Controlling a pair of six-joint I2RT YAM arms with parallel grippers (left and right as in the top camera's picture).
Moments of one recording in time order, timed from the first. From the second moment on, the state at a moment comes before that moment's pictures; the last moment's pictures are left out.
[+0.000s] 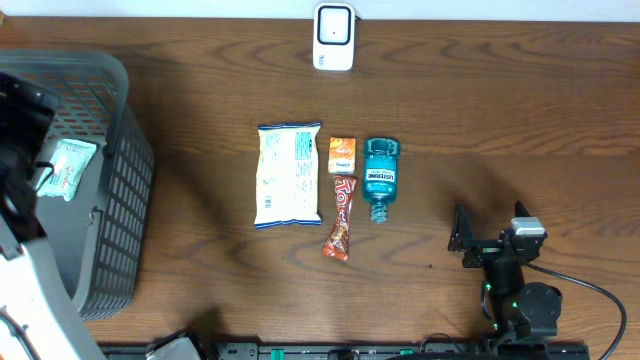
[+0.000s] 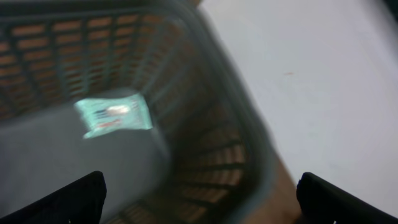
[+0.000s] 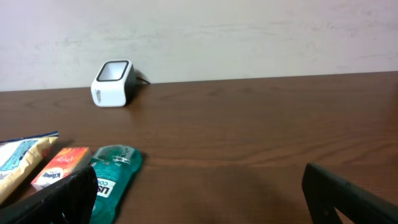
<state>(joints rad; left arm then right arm) 0.51 1.27 1.66 -1.03 -0.01 -0.68 0.01 0.01 0.01 -0.07 -0.05 0.10</state>
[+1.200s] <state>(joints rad) 0.71 1.78 1.55 -1.13 -0.01 -0.72 0.01 0.01 0.01 -0.07 -0.05 0.10</state>
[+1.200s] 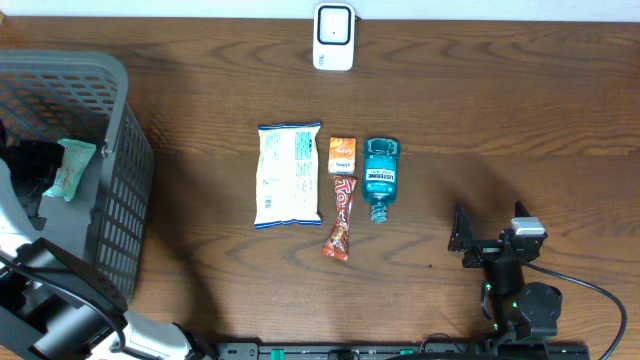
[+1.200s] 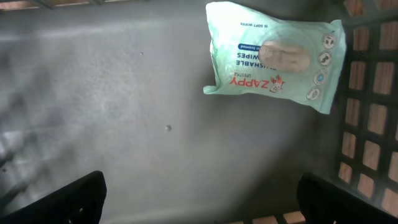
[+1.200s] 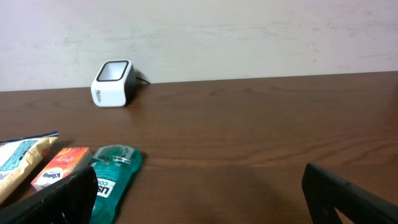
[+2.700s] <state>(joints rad) 0.71 1.94 1.34 -0.74 -0.01 -0.72 0.01 0.01 0.01 -0.07 -0.05 0.10</state>
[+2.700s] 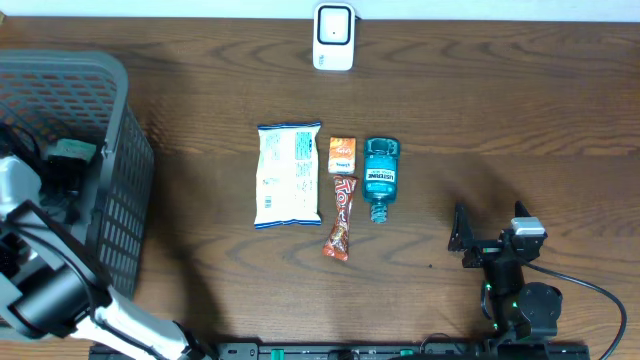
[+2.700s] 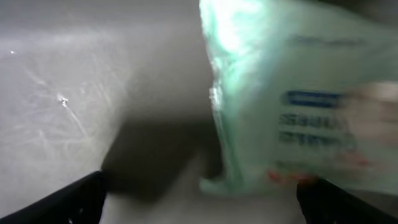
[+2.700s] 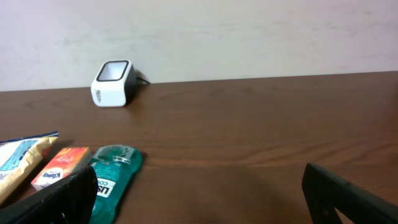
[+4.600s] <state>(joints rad) 0.71 1.80 1.33 -0.65 -0.06 -0.40 0.01 0.01 0.01 -0.07 -0.05 0.10</state>
